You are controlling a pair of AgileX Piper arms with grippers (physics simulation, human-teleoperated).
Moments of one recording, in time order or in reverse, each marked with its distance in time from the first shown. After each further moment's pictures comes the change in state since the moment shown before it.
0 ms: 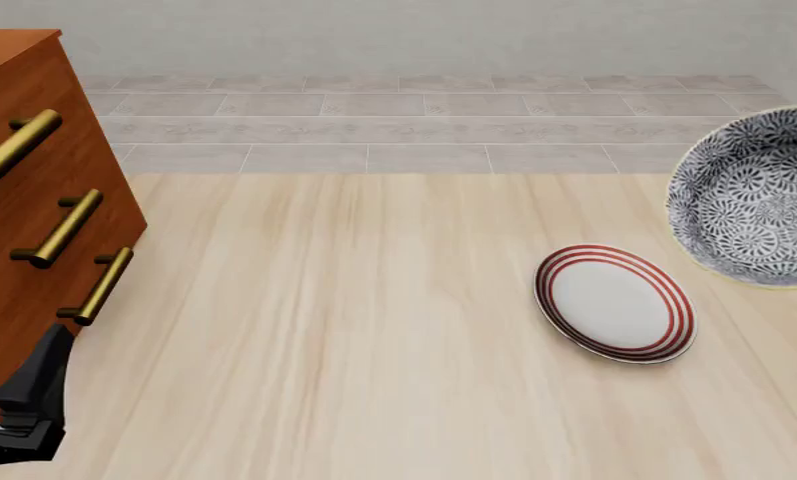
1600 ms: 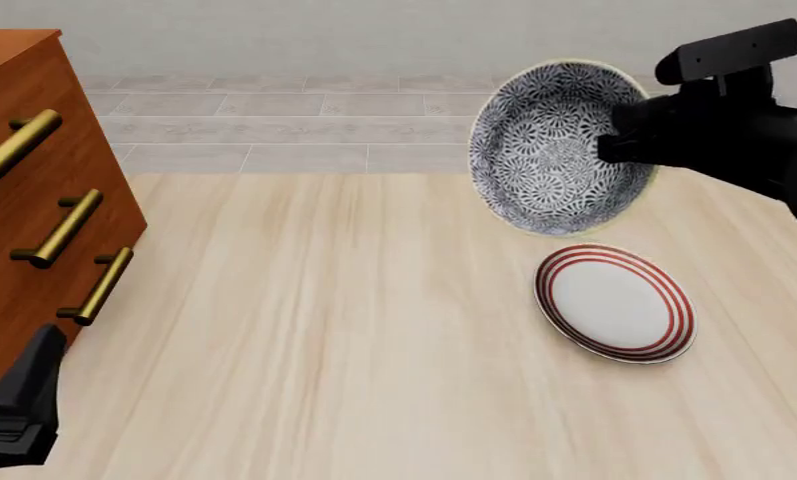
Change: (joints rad) left arm -0.002 -0.053 -0.002 0.023 -0.034; right arm 0.546 0.300 -0.181 -0.179 0.042
